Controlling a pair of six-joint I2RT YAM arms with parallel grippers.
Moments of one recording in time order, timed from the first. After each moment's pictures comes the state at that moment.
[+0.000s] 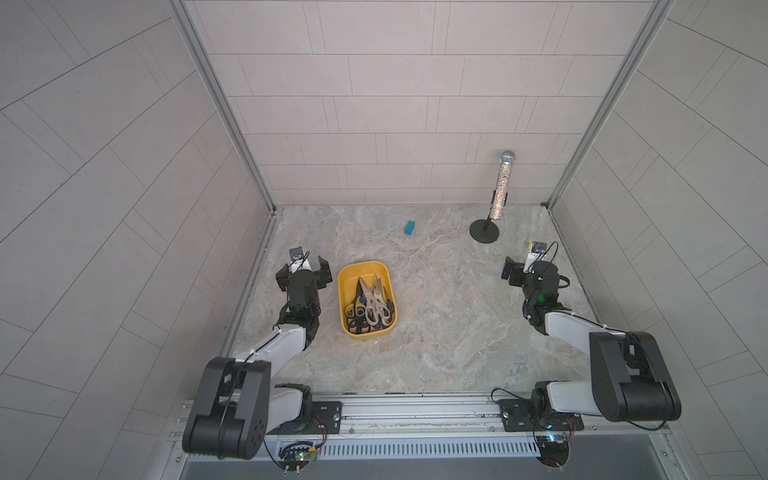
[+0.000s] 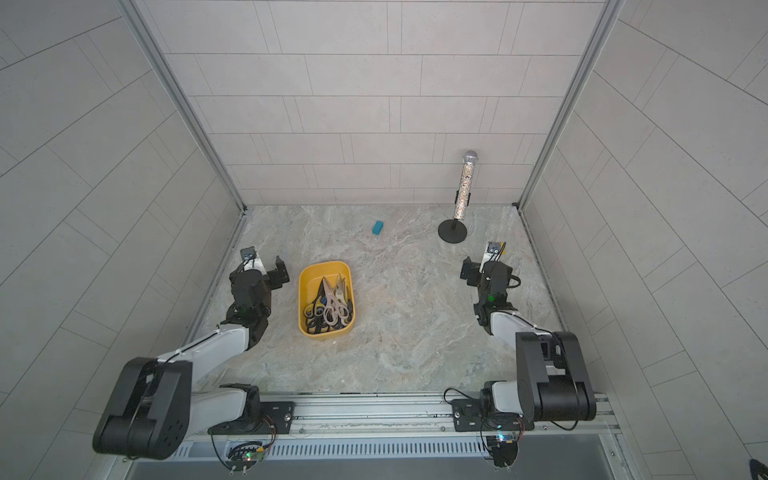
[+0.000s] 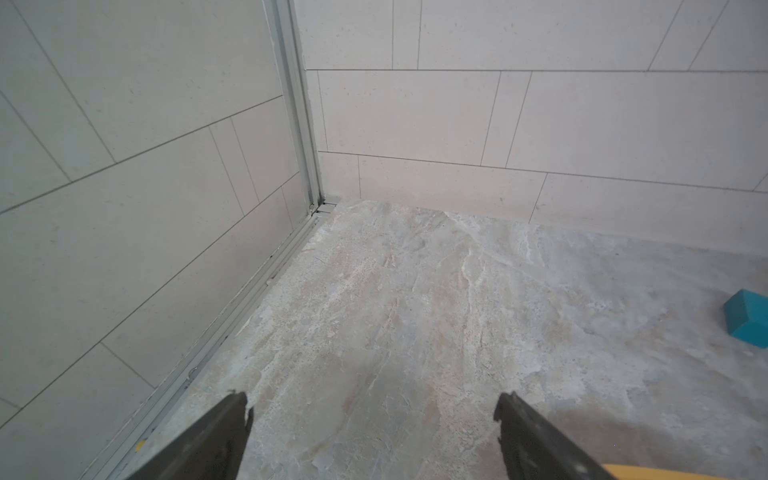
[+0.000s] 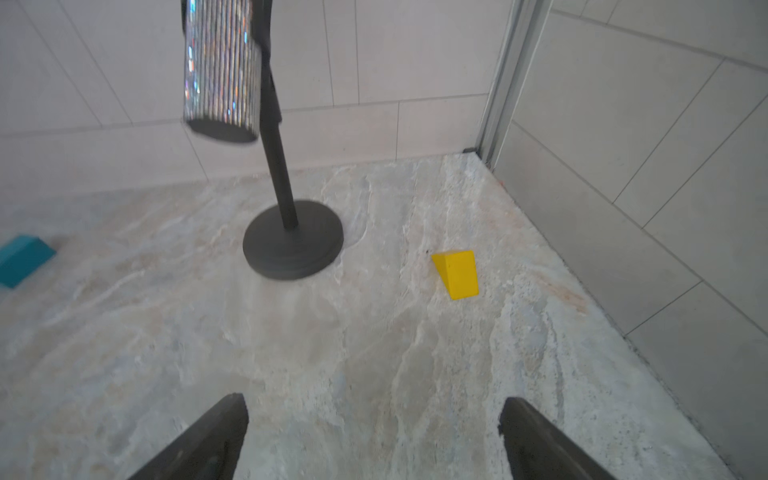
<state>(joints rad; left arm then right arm) -0.09 1.16 0.43 0.50 -0.42 -0.10 -0.05 1.30 0.54 0.44 0.19 0.15</state>
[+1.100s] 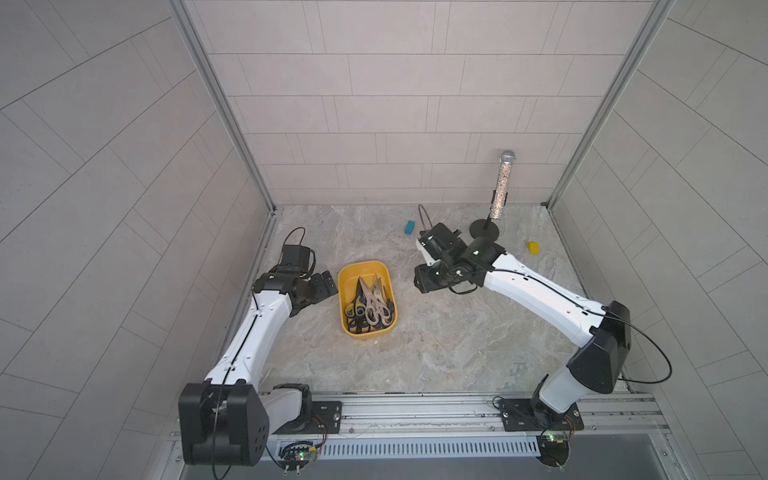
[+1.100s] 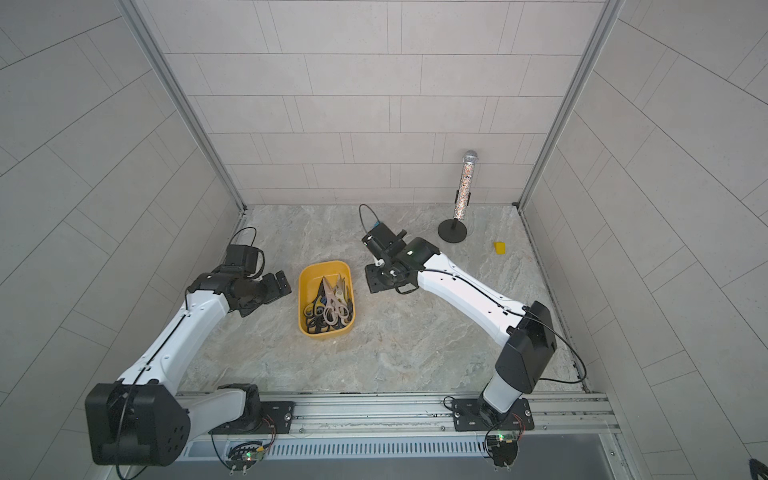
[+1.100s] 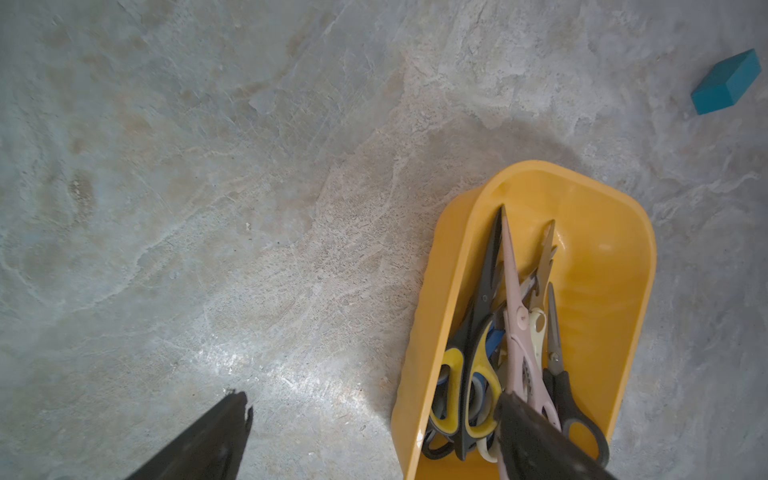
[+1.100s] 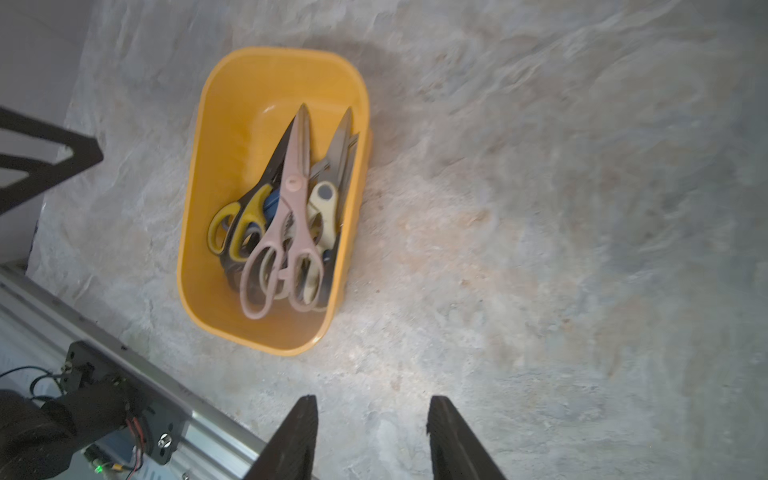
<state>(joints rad) 0.02 1.22 0.92 -0.86 0.10 -0.52 0.83 1.68 1.60 -1.00 -0.01 0.52</state>
